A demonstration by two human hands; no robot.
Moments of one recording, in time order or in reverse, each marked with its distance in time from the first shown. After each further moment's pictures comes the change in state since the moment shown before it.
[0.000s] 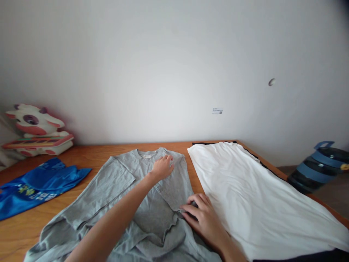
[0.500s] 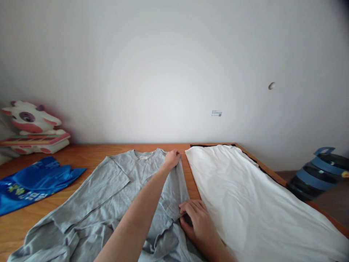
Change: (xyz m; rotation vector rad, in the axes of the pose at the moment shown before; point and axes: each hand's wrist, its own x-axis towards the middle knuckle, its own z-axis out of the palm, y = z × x) left_hand 0.090 0.036 0.043 -0.254 0.071 -0.166; right_hand 0.000 0.003 0.006 0.167 0.021 0.075
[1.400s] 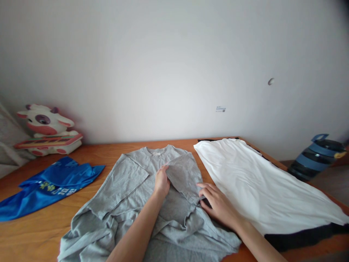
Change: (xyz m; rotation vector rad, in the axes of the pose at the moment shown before) left_hand -0.157 -0.057 -0.052 -1.416 0.222 -0.525; right_hand 0.005 -0.014 -0.014 -0.215 -0.105 -0.051
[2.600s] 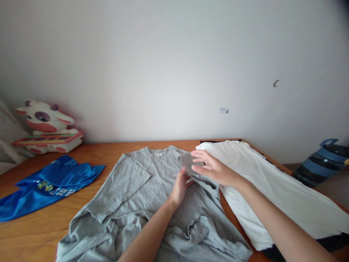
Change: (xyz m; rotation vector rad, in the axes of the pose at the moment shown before) left_hand -0.045 -0.002 0.032 -0.012 -0.555 -0.045; right_hand 0.110 -0.001 -0.068 0.518 0.022 0.158
